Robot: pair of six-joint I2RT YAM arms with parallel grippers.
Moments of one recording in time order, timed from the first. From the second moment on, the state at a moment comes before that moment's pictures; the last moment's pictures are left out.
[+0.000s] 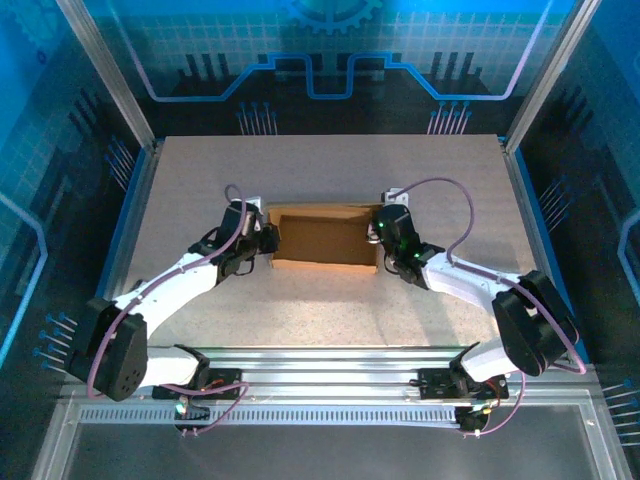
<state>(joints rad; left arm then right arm) -0.38 1.30 0.76 -0.18 0.01 -0.54 0.58 1.45 0.75 0.18 0.40 0.41</state>
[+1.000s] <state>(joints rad) -0.41 1.27 0.68 -0.15 0.03 -0.56 0.59 1.42 0.63 0.18 0.32 0.48</state>
